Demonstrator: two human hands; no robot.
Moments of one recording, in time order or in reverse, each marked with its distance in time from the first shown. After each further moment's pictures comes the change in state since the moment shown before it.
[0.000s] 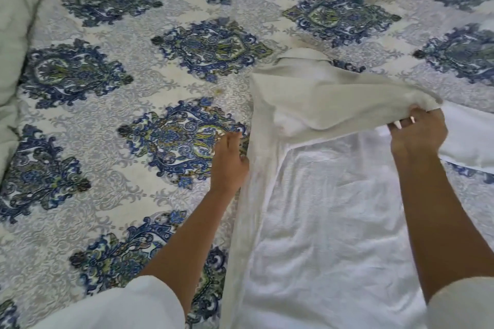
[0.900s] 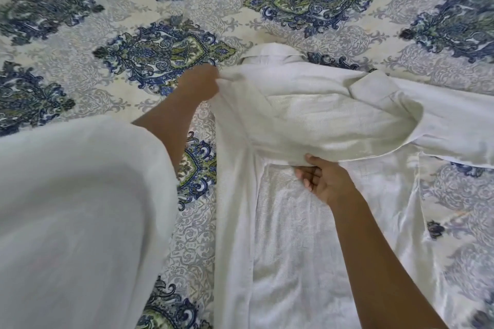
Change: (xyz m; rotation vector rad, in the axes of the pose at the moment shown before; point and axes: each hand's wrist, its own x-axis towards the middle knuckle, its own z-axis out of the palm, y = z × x) left_hand 0.237 0.048 0.001 0.569 -0.295 0.085; right_hand 0.019 0.110 -0.019 -0.351 -0.195 0.641
